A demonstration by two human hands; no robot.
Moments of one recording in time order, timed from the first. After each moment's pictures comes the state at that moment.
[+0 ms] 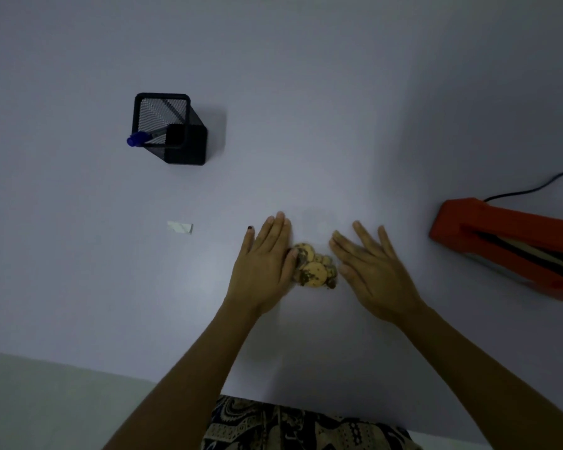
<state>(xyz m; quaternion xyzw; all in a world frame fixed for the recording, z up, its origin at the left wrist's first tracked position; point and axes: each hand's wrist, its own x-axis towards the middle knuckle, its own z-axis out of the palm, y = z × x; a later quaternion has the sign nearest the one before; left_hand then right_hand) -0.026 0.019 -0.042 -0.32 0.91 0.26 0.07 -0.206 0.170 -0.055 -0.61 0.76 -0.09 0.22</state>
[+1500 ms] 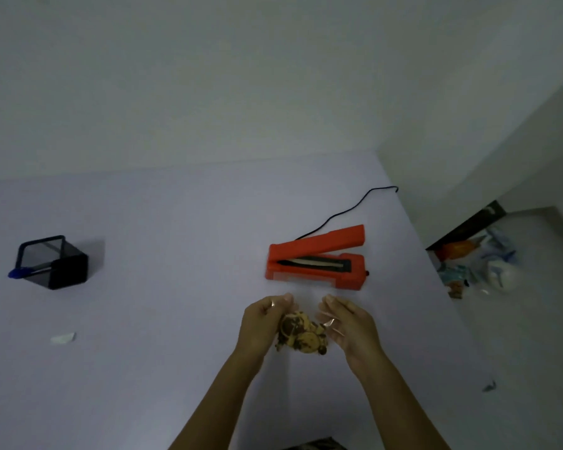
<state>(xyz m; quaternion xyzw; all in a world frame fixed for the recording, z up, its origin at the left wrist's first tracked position) -0.164 0.202 0.067 -0.39 0.57 0.72 -0.01 -0.248 0.344 0.073 0.19 0.66 -0.65 0.33</state>
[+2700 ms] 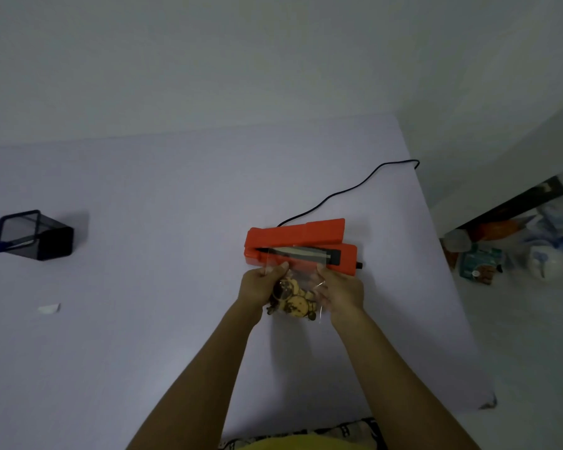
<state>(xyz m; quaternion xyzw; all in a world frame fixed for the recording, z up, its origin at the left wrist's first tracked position) -0.254 0.209 0.015 -0.53 0.51 0.68 0.04 -0.336 0.332 0.020 0.27 0.67 -0.61 0.33</state>
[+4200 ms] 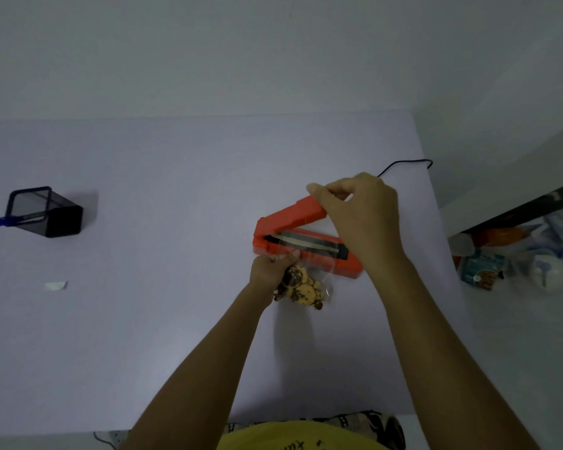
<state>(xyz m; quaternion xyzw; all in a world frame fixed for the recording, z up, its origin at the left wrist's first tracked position) -0.265 0.206 0.003 -0.52 0.50 0.69 0.01 -0.373 0.291 0.177 -0.26 0.89 -0.37 0.08</state>
